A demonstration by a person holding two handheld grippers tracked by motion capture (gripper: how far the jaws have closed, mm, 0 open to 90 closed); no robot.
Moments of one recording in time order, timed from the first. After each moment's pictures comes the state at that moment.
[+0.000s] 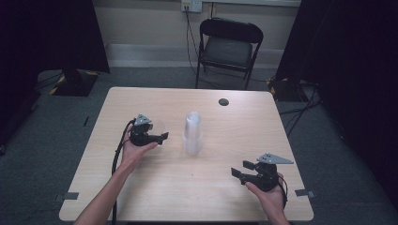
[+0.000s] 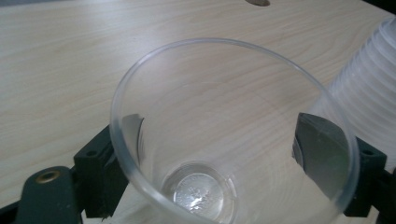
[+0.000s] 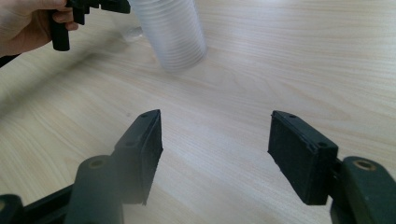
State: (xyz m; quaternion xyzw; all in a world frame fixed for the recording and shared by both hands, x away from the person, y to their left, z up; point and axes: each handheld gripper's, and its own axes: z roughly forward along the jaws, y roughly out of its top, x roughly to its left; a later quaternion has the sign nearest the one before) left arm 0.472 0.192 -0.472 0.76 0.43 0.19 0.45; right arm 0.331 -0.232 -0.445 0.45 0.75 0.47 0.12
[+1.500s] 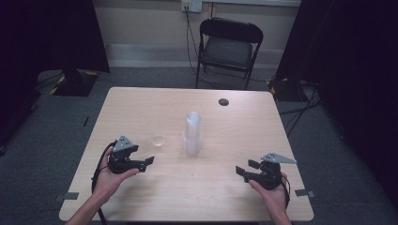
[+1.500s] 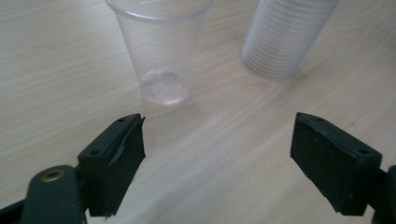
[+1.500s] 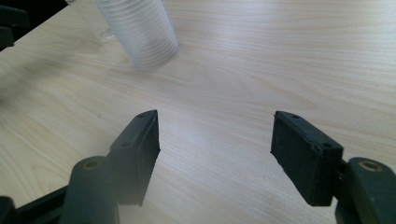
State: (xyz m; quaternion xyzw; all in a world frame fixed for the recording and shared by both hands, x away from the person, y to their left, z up) left arm 0.365 0.226 -0.449 0.78 0.42 0.16 0.43; right arm 0.339 -0.245 -0.454 0.48 0.74 0.46 0.13
